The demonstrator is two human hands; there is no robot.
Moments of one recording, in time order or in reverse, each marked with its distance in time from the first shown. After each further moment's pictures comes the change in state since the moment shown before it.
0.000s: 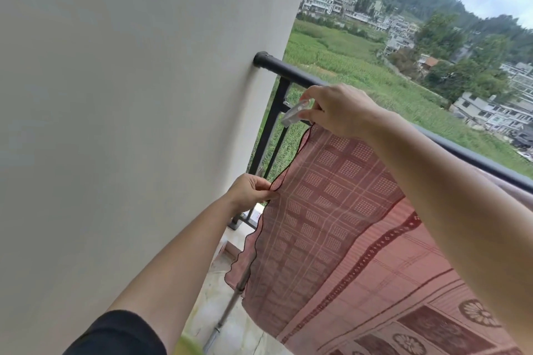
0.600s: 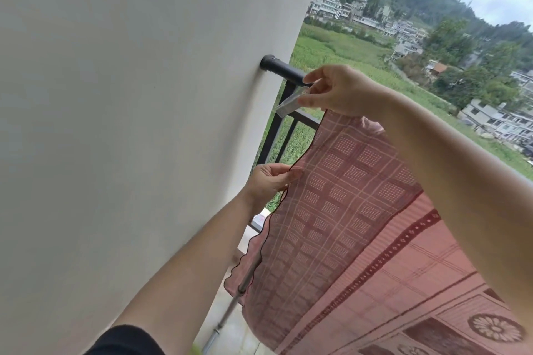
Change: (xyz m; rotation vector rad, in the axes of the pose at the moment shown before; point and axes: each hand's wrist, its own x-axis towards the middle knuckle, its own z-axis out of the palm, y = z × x) left_hand -0.006 0.043 0.028 -0.394 0.051 0.118; right_hand 0.018 0.006 -0.021 0.575 -0.081 0.053
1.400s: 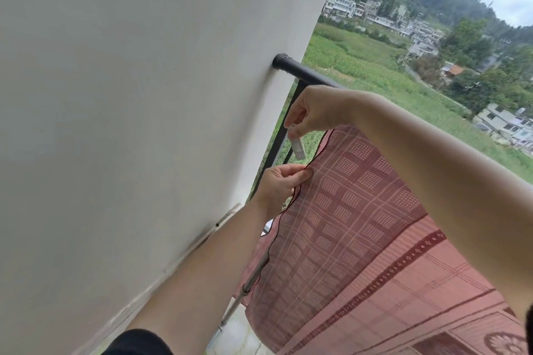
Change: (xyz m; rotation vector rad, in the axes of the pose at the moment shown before) left_hand 0.001 -0.003 0.010 -0.183 0.078 -0.012; right_hand 0.035 -0.019 0.037 -0.396 -0.307 -0.088
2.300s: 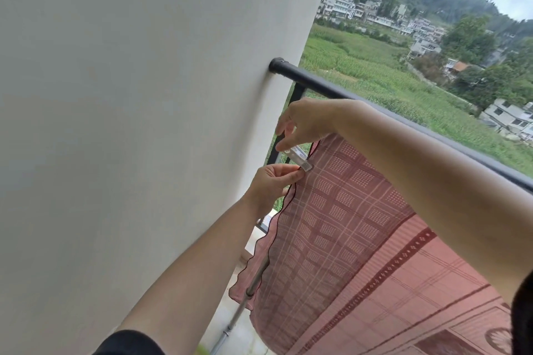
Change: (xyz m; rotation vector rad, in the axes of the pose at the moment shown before) left_hand -0.005 0.015 -0.001 0.088 0.011 -0.075; right_hand -0.005 -0.006 0.012 -0.170 -0.055 -0.034
